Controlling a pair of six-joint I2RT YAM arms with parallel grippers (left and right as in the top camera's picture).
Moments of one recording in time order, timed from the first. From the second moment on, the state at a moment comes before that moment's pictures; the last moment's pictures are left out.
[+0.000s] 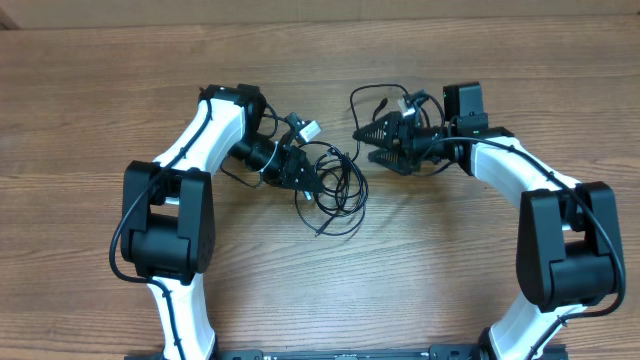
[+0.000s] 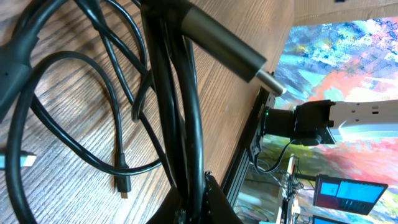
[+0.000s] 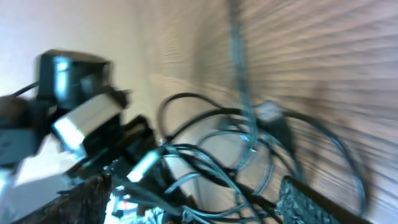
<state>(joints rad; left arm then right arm) -0.20 2.11 1.55 -1.29 0.98 0.47 0.13 1.90 1.13 -0.24 -1.06 0.65</state>
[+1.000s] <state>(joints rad) -0.07 2.11 1.61 -1.34 0.97 0.26 0.13 1.90 1.13 -0.57 -0.65 0.49</state>
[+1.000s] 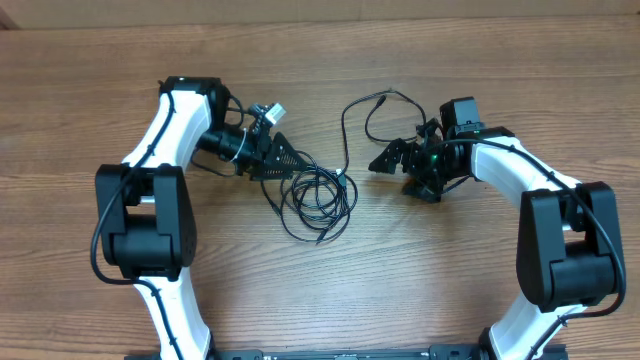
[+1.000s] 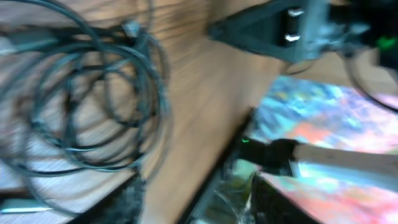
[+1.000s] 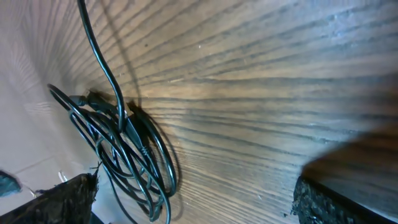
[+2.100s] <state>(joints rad) -0.44 2.11 1.46 -1.02 0.24 -0.29 0.13 1.90 1.13 -0.56 -0.53 0.48</state>
